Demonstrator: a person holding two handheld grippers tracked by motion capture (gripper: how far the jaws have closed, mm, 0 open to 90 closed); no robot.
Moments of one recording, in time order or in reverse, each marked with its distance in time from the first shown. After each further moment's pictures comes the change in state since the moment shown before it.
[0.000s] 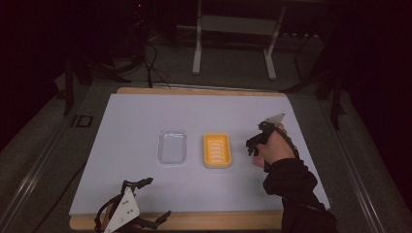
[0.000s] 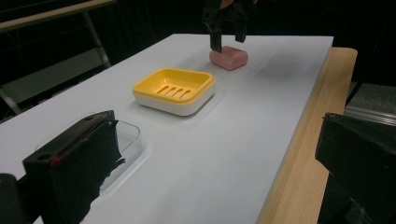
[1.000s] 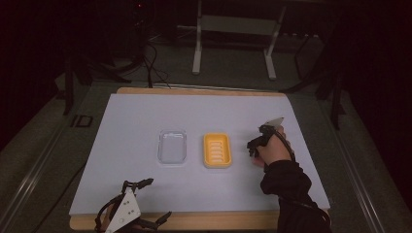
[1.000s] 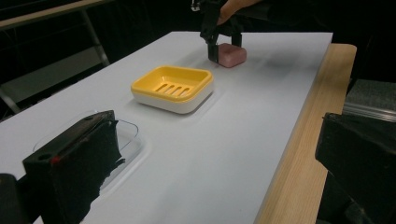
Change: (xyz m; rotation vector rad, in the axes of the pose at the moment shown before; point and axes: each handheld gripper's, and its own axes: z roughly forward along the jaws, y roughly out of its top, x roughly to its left) left arm -0.001 0.000 0.001 0.010 -0.003 0.007; right arm -0.010 0.012 0.036 -0.018 -0.011 0.001
